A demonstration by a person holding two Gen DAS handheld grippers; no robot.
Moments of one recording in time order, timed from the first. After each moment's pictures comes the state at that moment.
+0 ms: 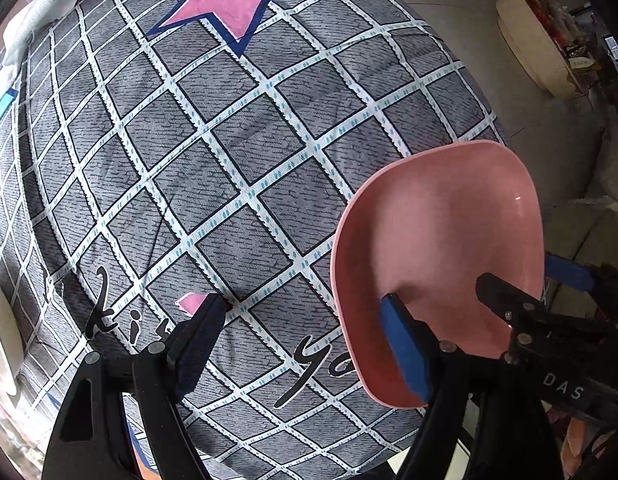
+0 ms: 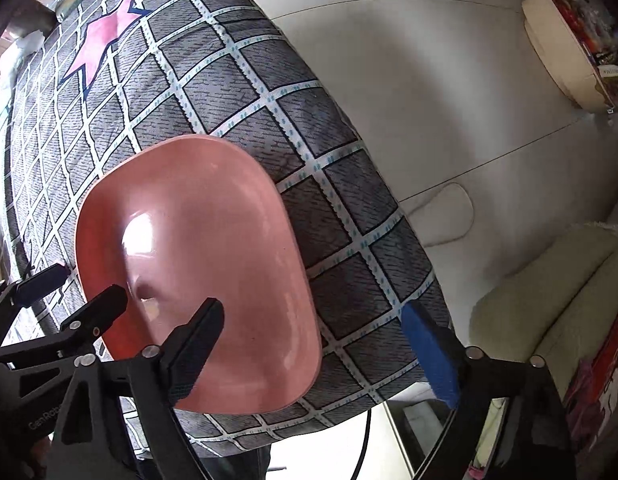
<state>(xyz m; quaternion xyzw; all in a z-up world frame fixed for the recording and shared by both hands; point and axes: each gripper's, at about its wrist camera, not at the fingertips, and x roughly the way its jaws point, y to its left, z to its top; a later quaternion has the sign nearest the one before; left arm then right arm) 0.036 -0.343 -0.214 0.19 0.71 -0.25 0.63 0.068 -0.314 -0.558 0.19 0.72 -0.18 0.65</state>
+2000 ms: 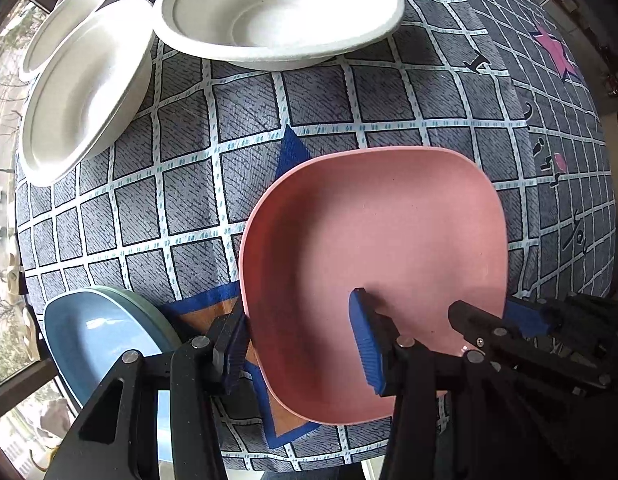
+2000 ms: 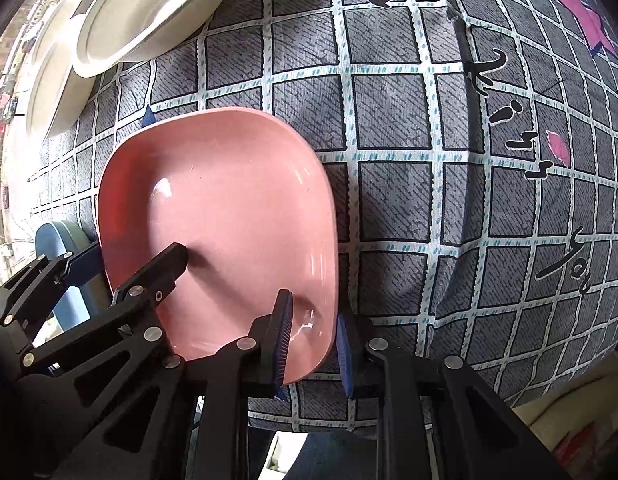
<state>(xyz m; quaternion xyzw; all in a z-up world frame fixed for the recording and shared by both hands) -0.008 -0.059 -0.213 0.05 0.73 -0.06 0.68 0.167 0.044 -0.599 0.05 0.77 0.04 0.63</state>
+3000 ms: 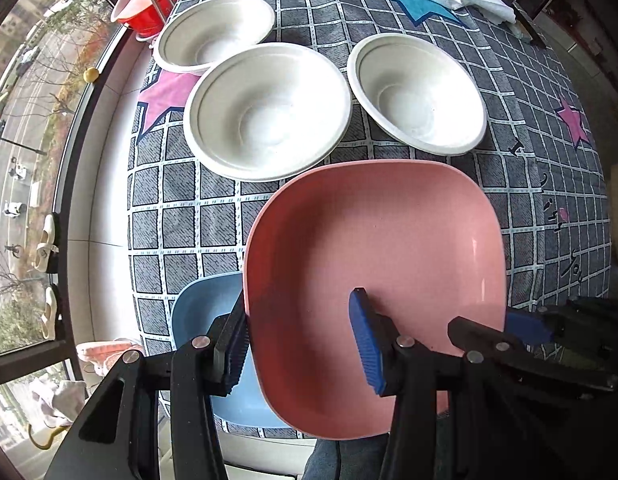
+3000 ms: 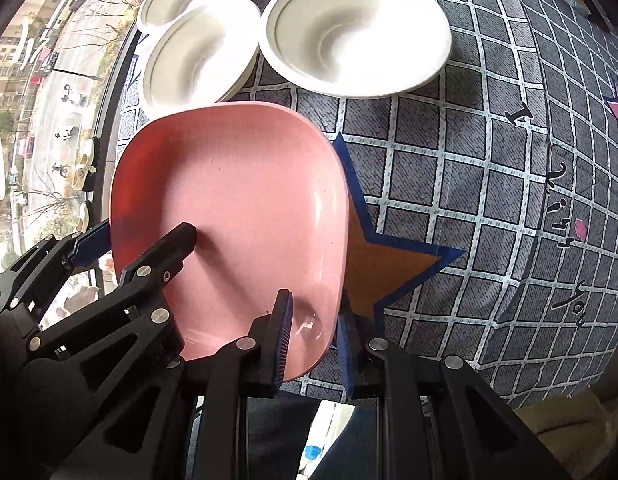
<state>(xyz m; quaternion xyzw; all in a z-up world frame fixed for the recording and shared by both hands) -0.021 0.046 -0.118 0.03 0.69 0.01 0.72 0.167 0.155 -0.526 0.01 0.76 0.12 0.64</state>
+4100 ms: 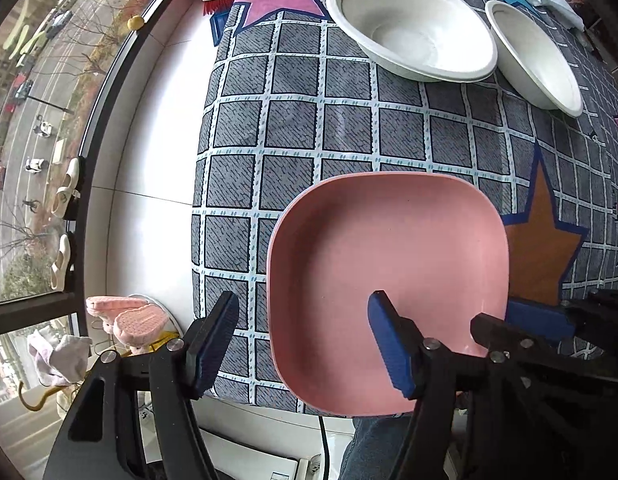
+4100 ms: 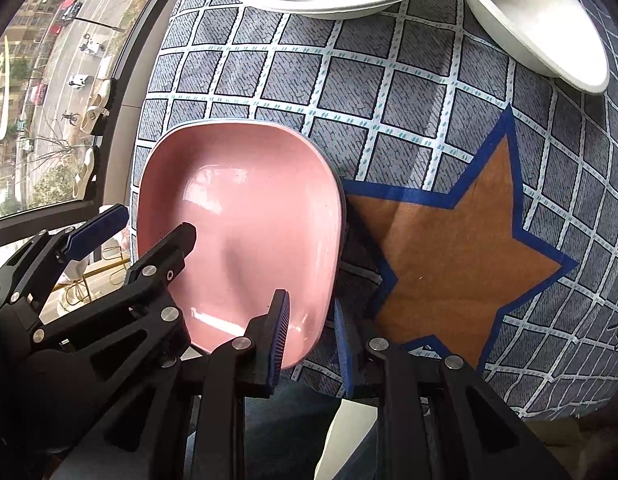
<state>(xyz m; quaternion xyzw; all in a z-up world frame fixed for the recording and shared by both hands) -0.074 0.131 -0.161 0.01 0.71 0.08 0.70 0.136 0.262 -0.586 -0.04 0.78 0.16 0.61</state>
